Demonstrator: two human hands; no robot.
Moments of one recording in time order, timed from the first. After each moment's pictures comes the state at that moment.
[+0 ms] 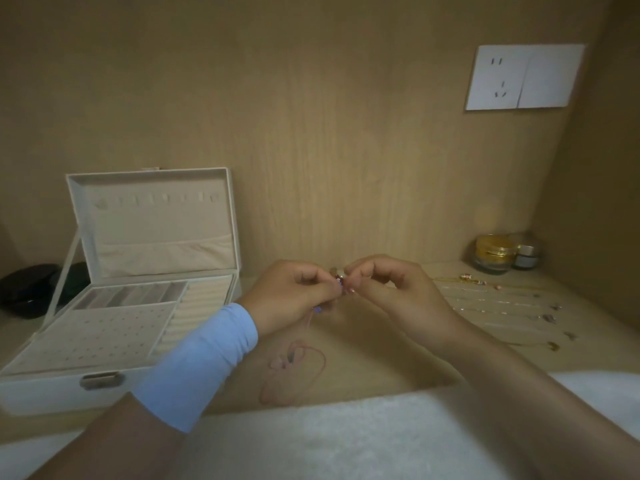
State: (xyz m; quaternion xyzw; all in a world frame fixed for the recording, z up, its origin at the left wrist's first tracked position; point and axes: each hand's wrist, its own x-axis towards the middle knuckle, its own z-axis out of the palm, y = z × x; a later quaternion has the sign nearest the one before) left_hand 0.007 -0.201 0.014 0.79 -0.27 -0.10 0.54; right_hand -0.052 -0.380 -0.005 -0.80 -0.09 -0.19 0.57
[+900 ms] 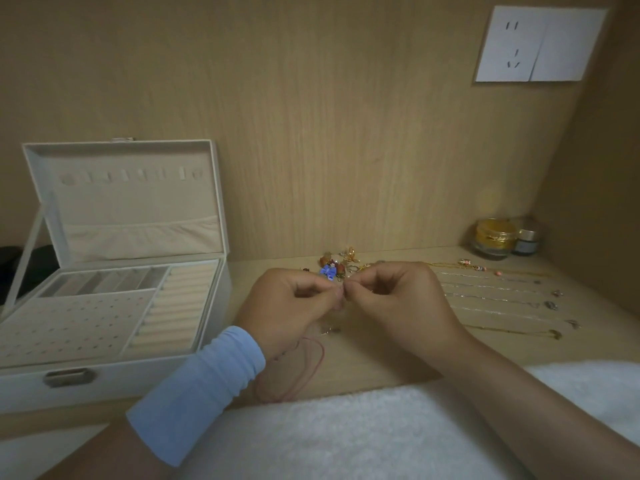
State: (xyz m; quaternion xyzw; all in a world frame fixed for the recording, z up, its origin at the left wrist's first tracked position) left_hand -0.001 -0.208 -0.023 0.78 -0.26 -0.03 0.58; right_hand -0.052 -0.373 -0.028 -0.84 0.00 -0.24 0.49
